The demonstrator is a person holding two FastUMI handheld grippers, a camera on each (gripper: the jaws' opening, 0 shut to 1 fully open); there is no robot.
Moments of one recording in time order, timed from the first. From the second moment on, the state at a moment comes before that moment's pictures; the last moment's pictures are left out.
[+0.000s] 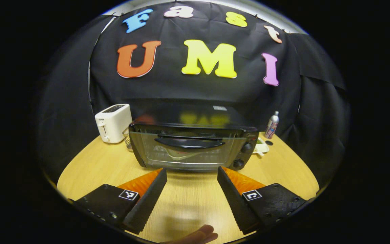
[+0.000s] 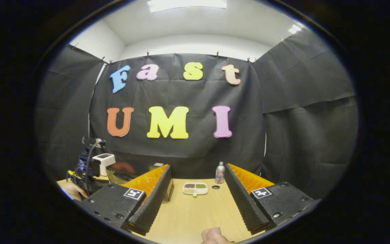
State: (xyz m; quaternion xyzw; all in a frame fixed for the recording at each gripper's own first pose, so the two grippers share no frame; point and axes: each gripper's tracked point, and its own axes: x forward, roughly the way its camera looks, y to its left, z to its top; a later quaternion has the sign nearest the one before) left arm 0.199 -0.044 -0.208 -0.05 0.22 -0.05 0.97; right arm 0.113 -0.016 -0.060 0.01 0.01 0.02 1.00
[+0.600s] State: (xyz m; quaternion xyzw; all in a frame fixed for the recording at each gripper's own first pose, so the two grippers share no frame) left arm 0.045 -0.034 -0.060 -0.04 0.07 -0.04 1.00; right arm 0.008 -0.033 -0.034 0.00 -0.04 -0.02 1.00
